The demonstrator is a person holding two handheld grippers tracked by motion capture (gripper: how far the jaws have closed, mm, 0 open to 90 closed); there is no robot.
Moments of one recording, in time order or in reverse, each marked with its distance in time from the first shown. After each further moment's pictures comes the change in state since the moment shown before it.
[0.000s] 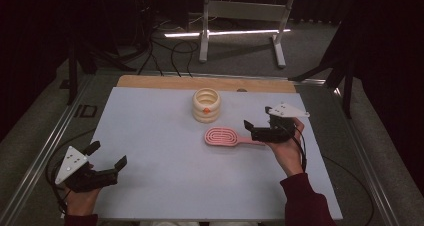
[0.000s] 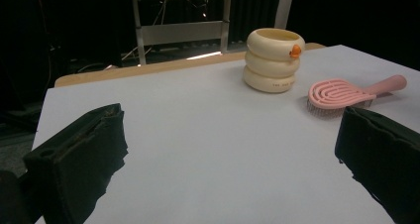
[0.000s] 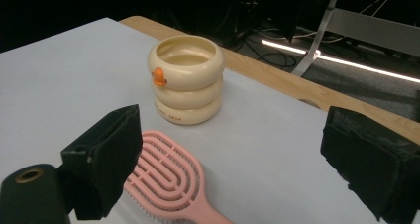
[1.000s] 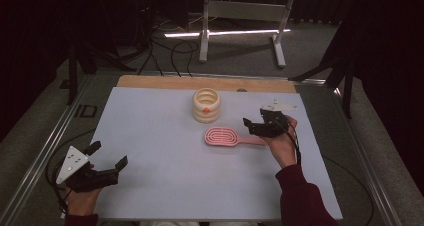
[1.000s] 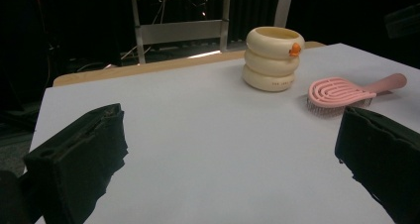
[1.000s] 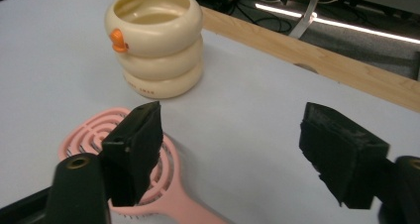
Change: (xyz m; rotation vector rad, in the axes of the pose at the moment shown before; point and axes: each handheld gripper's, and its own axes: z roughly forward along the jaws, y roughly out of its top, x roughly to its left) left arm 0.000 -0.001 0.001 0.005 -0.001 -0.001; right arm -0.017 -0.015 0.038 0.139 -0.034 0.030
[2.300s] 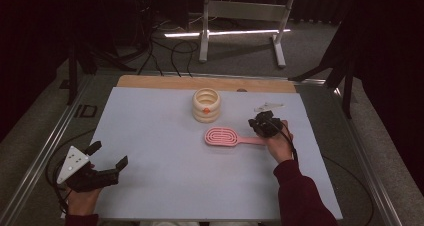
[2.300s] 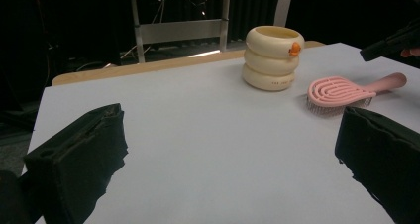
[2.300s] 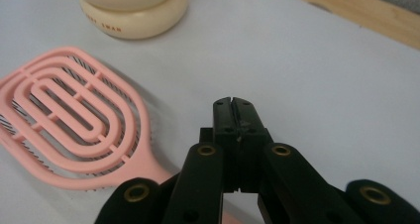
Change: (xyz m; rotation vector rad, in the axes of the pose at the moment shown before) left arm -0.001 0.000 0.002 0.004 -0.004 0.002; right arm -0.011 -0.018 0.038 0.196 -0.010 -0.034
